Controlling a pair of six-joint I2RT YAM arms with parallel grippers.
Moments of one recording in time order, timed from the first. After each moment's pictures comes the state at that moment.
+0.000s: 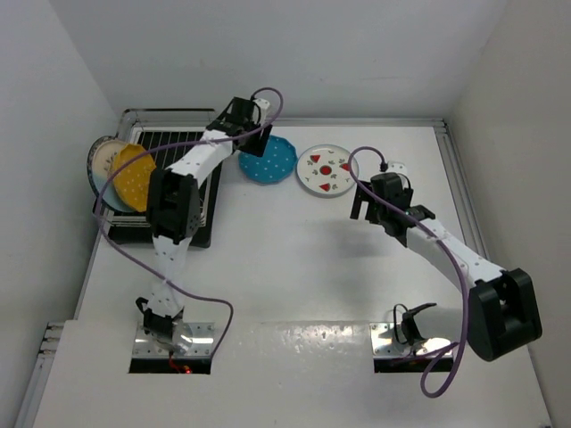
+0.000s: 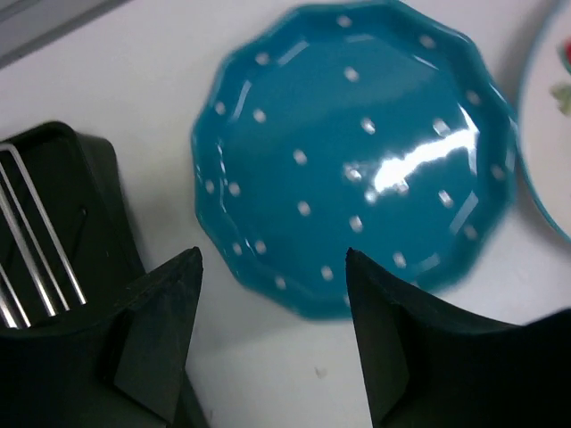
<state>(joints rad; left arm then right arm) -0.31 2.19 1.94 -0.51 -0.02 0.11 0.34 1.27 0.75 -0.29 0.33 0.41</state>
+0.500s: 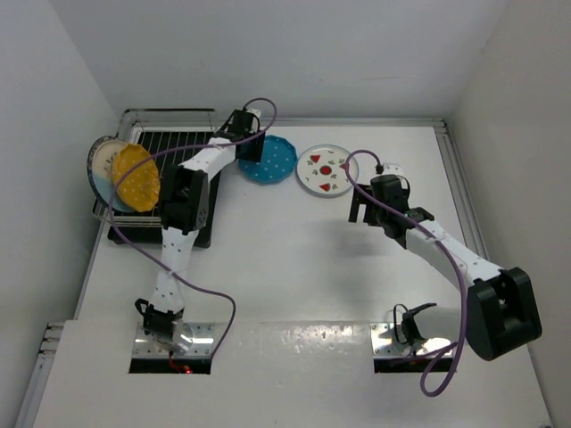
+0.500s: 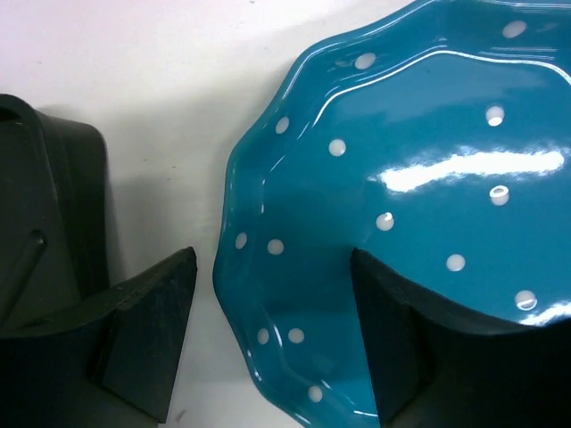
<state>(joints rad) -0.27 2.45 2.07 -0.39 -0.17 -0.02 0.34 1.26 0.72 -0.25 0.27 0.36</state>
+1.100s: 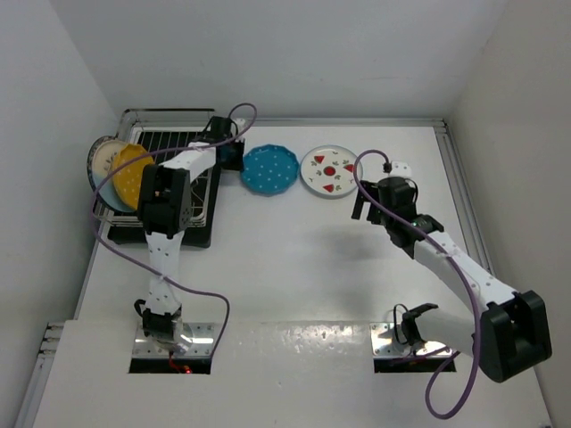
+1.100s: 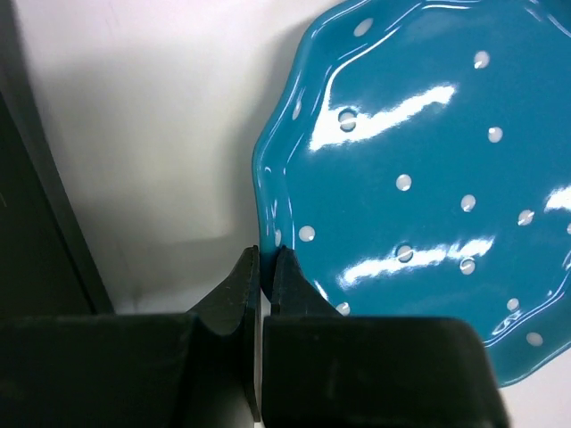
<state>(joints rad) -0.18 2.31 1.82 -0.36 0.16 -0.06 0.35 1.14 0.69 -0.23 0.30 0.37</state>
